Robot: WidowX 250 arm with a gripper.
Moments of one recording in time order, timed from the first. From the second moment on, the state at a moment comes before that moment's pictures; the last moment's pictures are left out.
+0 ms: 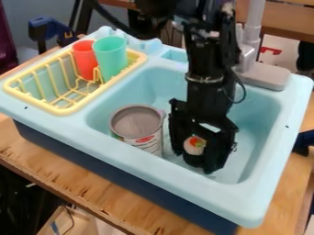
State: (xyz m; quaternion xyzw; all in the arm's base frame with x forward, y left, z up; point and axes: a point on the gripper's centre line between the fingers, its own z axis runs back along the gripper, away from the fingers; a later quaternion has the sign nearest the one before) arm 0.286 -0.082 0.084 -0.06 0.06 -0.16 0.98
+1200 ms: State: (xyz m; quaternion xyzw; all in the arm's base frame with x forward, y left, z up) arm 0.278 -0.069 0.215 -0.03 0.02 -0.09 1.00
